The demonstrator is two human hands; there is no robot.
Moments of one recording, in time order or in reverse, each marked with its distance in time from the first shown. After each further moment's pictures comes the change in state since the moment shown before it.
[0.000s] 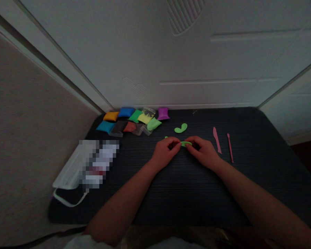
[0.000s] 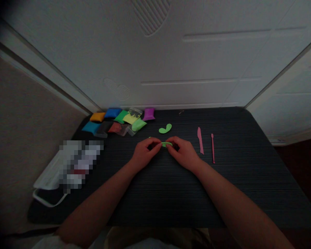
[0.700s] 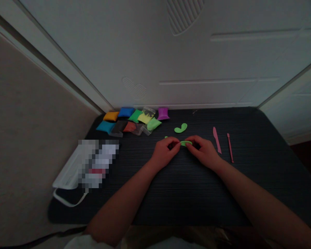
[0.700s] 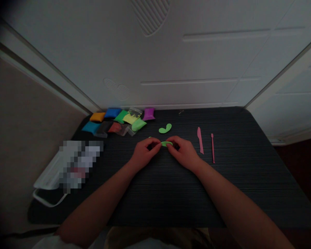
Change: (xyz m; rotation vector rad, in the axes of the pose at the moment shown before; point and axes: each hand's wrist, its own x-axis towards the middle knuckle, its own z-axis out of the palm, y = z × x) left_hand 0.000 -0.001 0.000 -0.017 0.020 0.008; right_hand 0.000 0.001 -0.001 0.026 0.003 0.024
